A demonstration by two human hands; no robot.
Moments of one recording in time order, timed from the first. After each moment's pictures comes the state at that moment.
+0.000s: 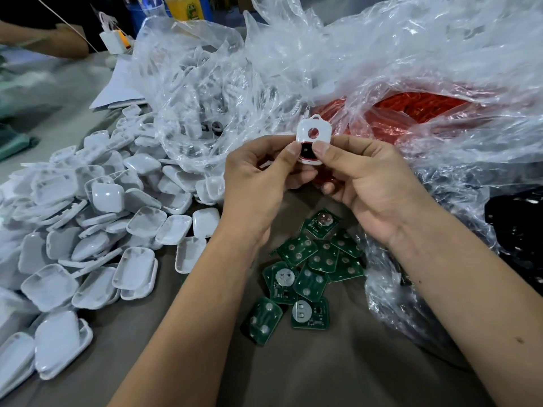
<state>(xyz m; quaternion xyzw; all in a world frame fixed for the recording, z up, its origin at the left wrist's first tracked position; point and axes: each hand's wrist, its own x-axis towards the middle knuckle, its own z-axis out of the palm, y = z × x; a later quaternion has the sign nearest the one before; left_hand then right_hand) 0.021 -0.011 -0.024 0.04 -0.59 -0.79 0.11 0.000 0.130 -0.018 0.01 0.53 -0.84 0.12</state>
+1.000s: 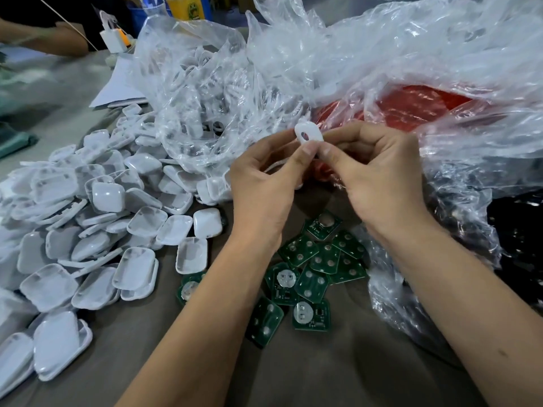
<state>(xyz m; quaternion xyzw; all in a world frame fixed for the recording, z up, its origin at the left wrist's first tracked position) 0.018 -0.004 -0.037 0.06 -0.58 -0.80 0.14 -0.006 0.131 -0.032 -0.11 0.72 -0.67 -0.14</state>
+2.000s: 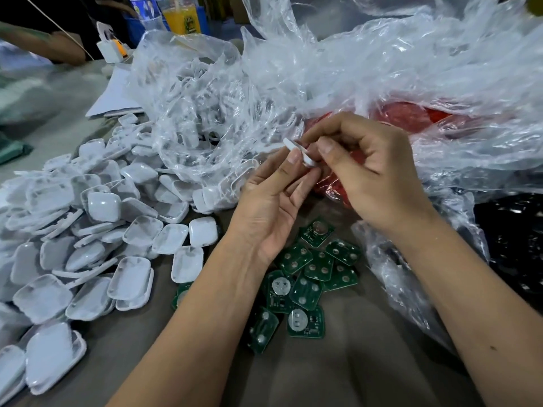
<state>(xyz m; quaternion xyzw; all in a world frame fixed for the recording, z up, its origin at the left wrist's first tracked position) 0.015 -0.003 -0.033 0.03 -0.32 -0.94 -0.03 -0.007 0.145 -0.007 -0.28 0.78 -0.53 -0.18</state>
